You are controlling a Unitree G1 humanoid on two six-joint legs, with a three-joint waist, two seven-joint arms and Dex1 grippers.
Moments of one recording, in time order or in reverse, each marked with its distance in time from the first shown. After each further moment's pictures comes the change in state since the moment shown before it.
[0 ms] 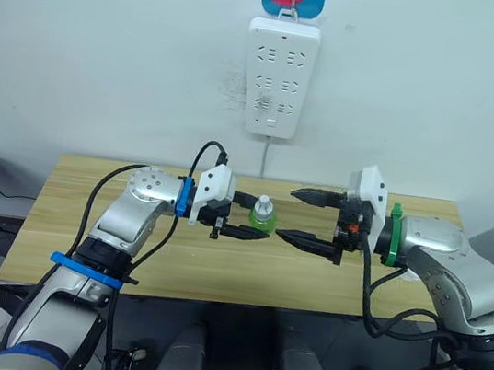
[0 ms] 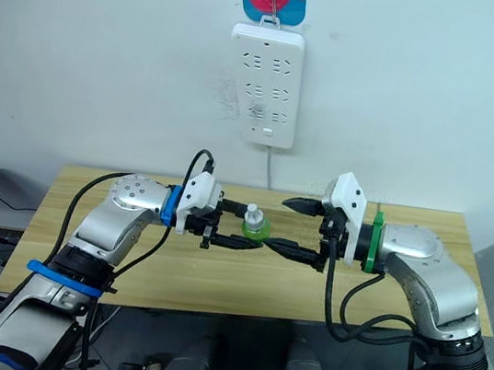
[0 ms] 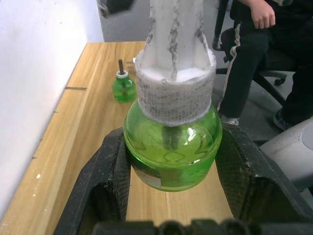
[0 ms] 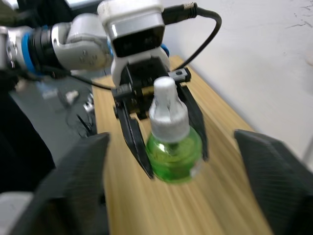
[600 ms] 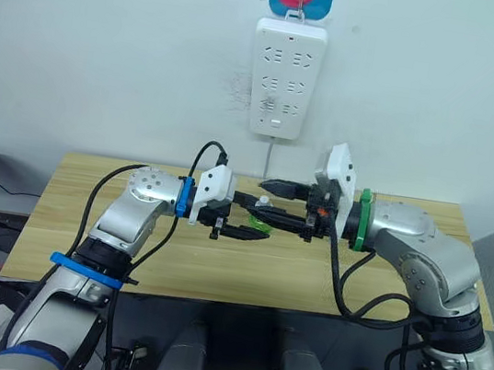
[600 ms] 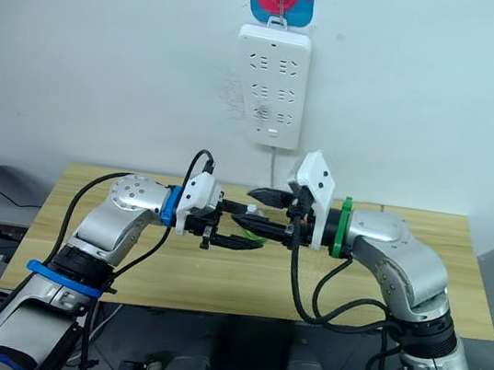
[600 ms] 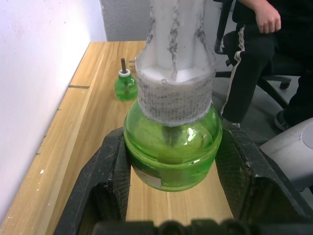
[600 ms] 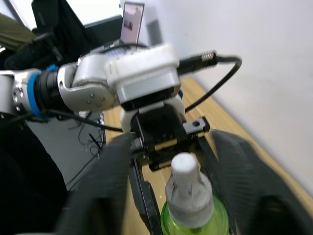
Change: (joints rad) left arm 0.006 0.002 0.000 -0.011 -0.001 0.007 0.000; right arm -0.119 0.102 0.092 0.020 -0.006 0.062 -0.105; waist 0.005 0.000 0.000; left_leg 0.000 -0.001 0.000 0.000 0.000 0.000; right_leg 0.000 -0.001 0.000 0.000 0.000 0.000
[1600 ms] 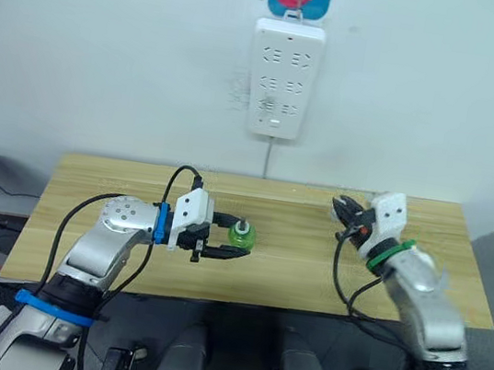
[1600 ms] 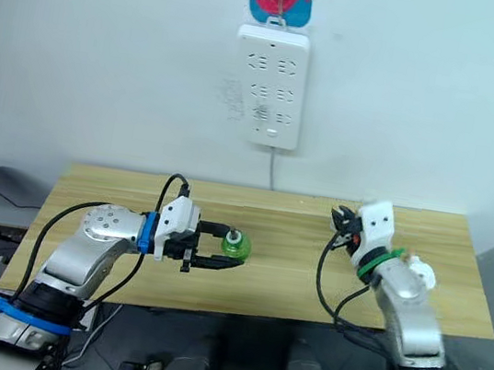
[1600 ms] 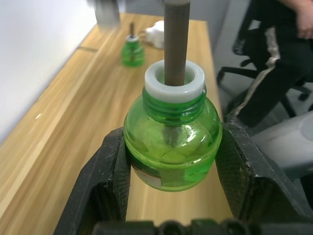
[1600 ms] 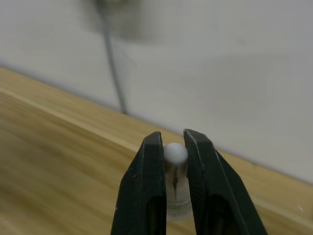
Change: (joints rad) left arm 0.252 0.093 0.057 -0.226 -0.014 0.059 0.094; right arm 0.368 0.160 -0.168 0.278 -0.392 -0.565 -0.480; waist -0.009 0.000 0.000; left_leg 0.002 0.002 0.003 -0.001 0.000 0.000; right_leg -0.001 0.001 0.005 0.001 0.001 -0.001
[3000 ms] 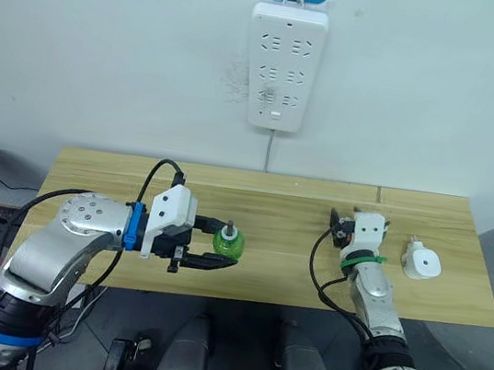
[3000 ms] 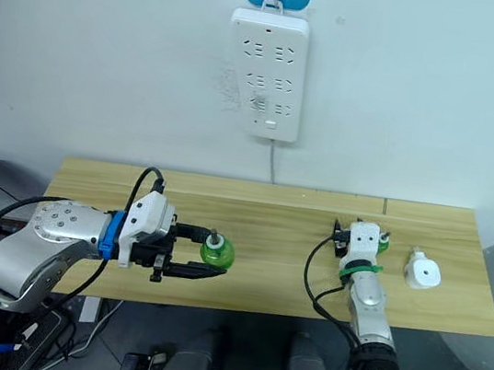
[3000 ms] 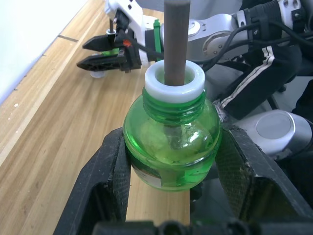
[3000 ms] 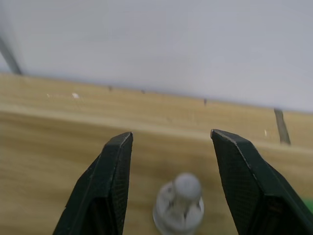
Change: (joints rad) left arm 0.099 0.161 0.076 -0.319 -0.183 0.275 0.082; right arm -0.121 0.139 -0.049 0.568 -0.151 -0.481 -0.171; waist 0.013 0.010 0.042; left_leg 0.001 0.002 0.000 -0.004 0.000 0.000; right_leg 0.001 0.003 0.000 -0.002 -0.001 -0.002
